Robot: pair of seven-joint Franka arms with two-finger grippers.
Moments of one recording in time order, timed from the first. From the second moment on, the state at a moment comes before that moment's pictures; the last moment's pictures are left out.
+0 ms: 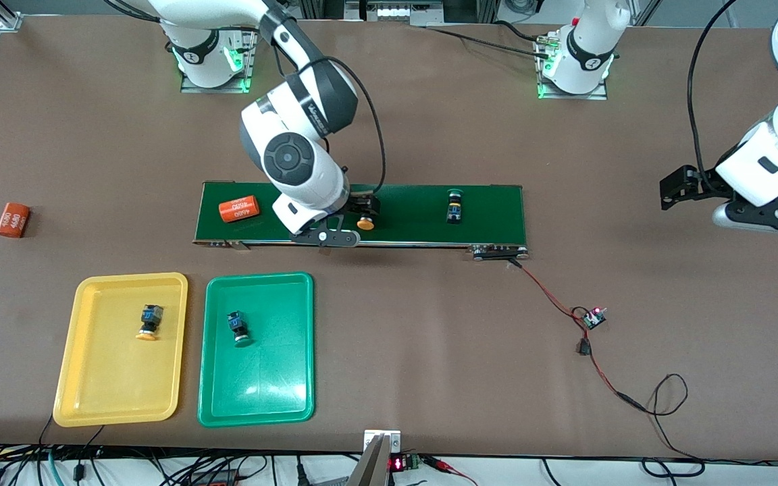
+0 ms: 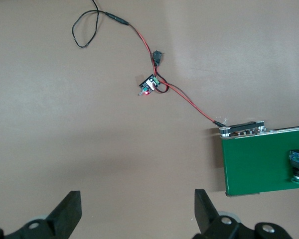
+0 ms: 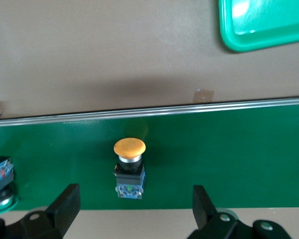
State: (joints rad) left arm -0.04 0.12 -0.04 -1.57 0.05 1.68 0.05; right arm 0.63 0.57 0.01 -1.49 0.20 1.97 0.69
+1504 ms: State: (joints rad) left arm -0.04 -0.01 -0.03 -1.65 -0.01 1.69 0.07; right arm 0.68 0.59 0.00 -1.68 0.19 2.17 0.75
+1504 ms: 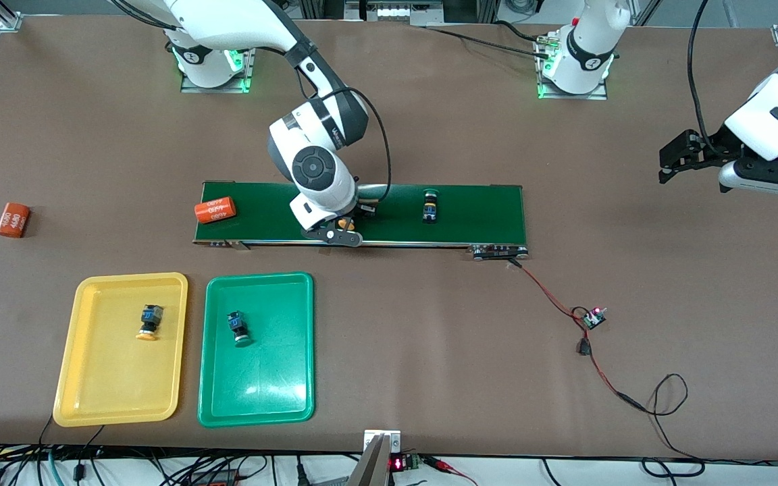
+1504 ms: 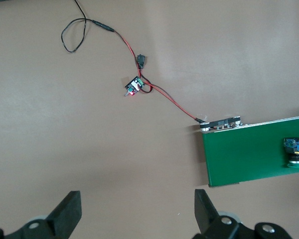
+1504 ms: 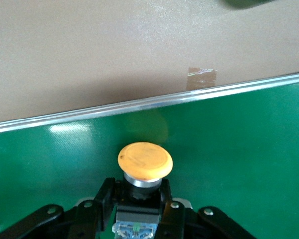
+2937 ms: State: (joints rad) left arm -0.04 -0.01 -0.04 -1.65 -0.01 1.68 0.07; right arm 0.21 0.58 -0.13 -1.44 0.04 1.95 0.07
